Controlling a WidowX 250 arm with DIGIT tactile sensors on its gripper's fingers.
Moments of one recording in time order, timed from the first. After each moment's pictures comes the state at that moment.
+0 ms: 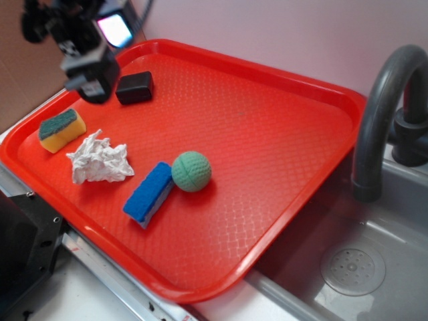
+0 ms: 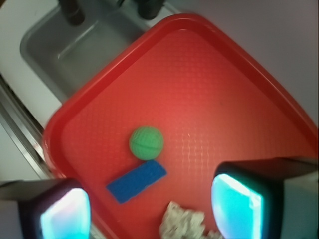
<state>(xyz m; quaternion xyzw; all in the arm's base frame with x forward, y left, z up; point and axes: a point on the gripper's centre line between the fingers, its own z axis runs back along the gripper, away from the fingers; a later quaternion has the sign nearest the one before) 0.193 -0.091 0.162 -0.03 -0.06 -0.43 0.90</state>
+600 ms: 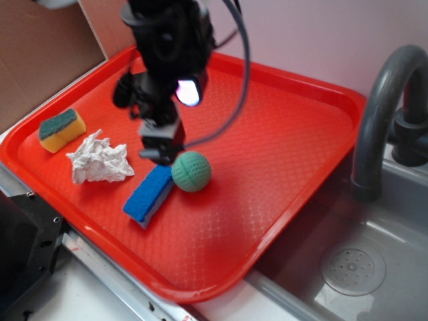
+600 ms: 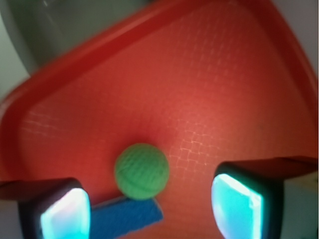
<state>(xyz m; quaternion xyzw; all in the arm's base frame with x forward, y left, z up) 0.213 -0.114 0.090 0.01 0.02 -0.48 0.87</state>
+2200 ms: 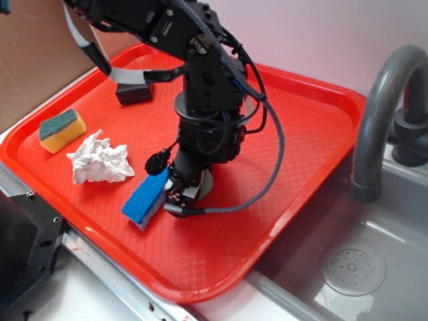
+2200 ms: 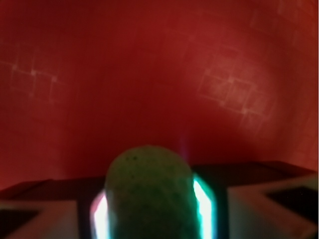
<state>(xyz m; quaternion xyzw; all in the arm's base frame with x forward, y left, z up) 0.203 -0.113 0.020 0.02 0.11 -0.50 0.86</state>
